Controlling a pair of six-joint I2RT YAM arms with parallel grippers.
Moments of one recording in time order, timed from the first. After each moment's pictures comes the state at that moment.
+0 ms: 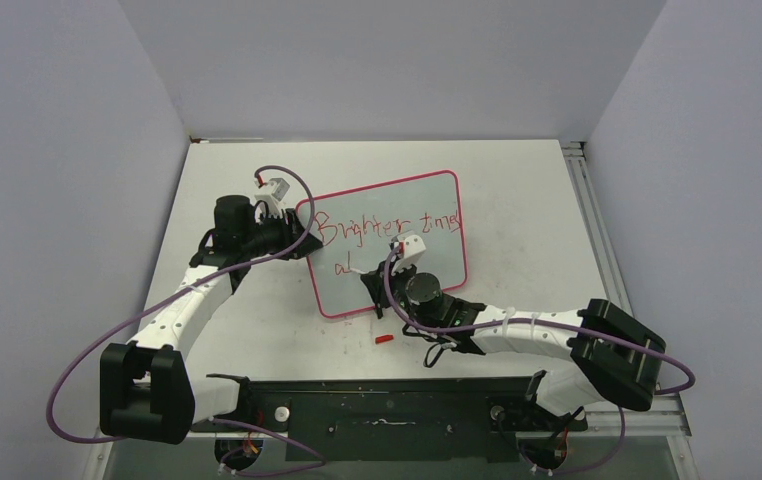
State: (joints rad) left arm -0.14 1.24 0.80 -0.12 0.60 -0.30; right arm 1.04 1.41 0.63 0.54 0.33 0.42
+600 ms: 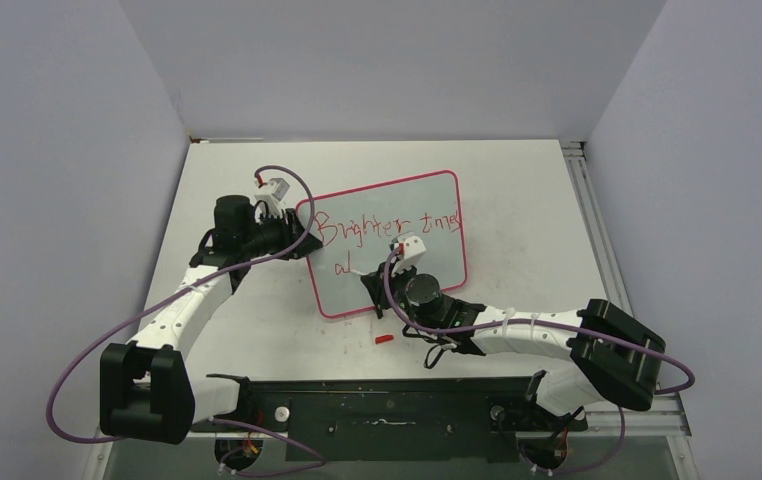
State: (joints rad) left arm -0.14 1.24 0.80 -0.12 0.60 -0.30; right arm 1.05 1.41 0.62 0.54 0.33 0.43
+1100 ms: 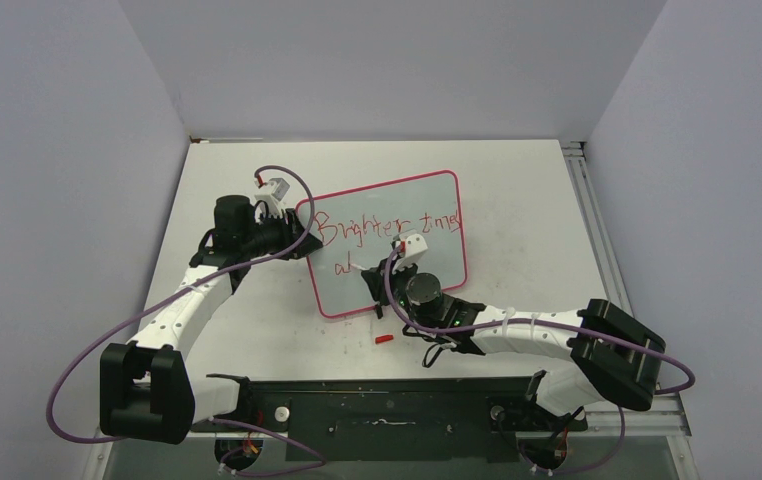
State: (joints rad) left arm -0.14 1.24 0.80 -0.12 0.60 -0.30; right arm 1.05 1.41 0.63 0.57 0.38 0.42
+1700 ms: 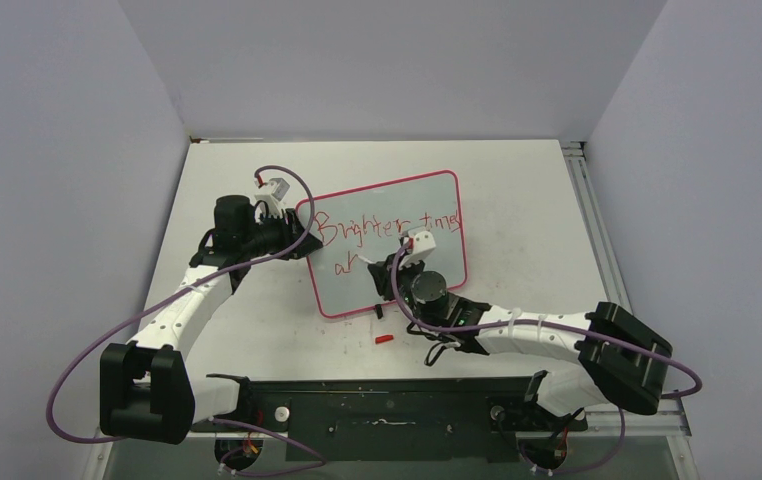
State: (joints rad) left arm -0.14 1.24 0.80 -0.12 0.60 -0.30; right arm 1.03 1.38 0.62 0.57 0.42 0.41
